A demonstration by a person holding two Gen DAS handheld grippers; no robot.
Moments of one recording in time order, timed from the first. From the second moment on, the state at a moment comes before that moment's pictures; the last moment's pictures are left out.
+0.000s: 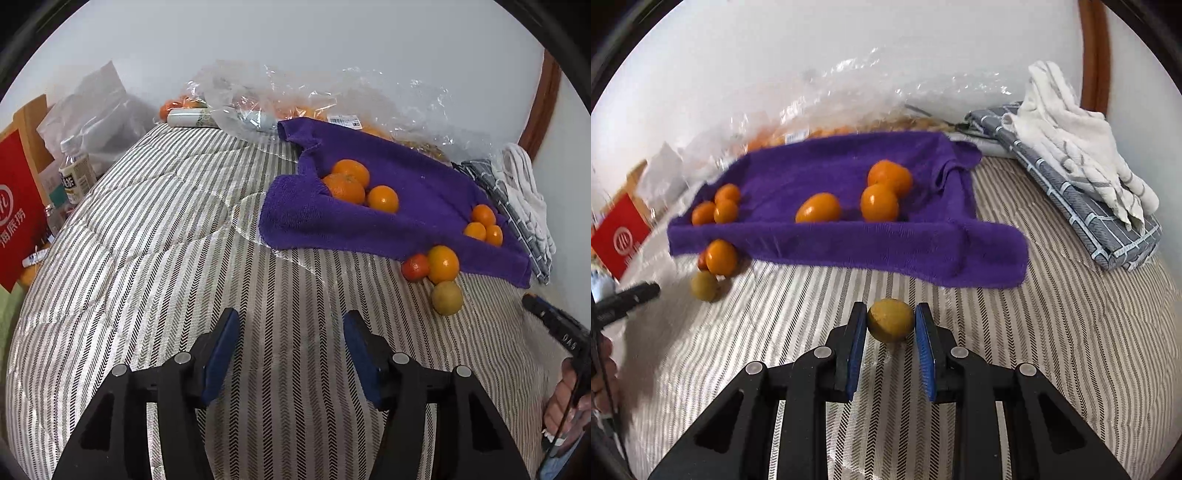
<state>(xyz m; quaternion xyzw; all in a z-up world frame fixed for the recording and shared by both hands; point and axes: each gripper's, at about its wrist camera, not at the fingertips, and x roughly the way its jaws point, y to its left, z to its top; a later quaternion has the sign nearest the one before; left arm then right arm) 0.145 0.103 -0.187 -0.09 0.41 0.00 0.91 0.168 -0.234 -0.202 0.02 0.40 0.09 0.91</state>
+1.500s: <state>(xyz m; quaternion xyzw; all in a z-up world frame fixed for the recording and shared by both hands) 0.192 0.031 -0.179 -0.07 0.39 -0.11 0.91 0.167 -0.226 -0.208 0.02 0.41 0.13 0.90</state>
